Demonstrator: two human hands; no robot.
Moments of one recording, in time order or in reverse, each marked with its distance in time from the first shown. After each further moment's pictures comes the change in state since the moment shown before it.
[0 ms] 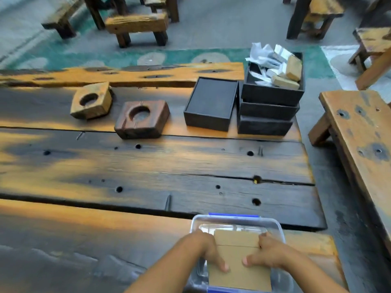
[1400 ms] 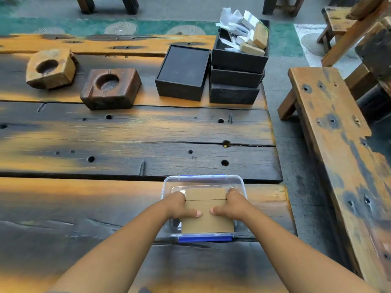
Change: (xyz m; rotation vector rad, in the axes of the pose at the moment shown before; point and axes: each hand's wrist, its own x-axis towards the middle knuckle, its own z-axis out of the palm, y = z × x) left_hand -0.006 -0.009 0.038 -0.202 0.297 0.178; right_hand -0.023 0.005 0.028 0.155 0.242 -0.065
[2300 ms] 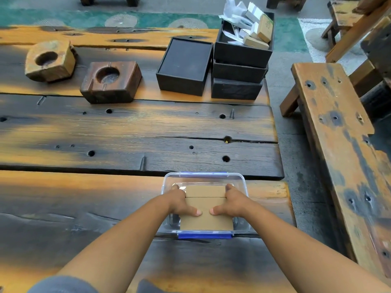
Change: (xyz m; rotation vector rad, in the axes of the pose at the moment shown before) left_hand 0.016 -0.009 0.004 0.112 -0.044 -0.047; right_hand 0.001 -0.002 -0.002 -0.049 -0.116 0.008
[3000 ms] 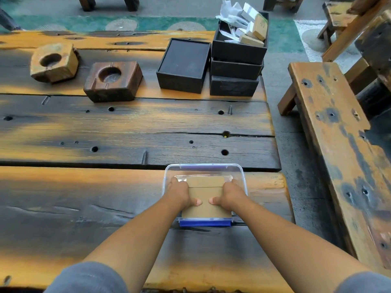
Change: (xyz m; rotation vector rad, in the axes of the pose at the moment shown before) left_hand -0.022 0.020 0.023 0.005 0.249 -0.116; right_hand 0.001 0.002 0.028 -0.145 0.192 0.060
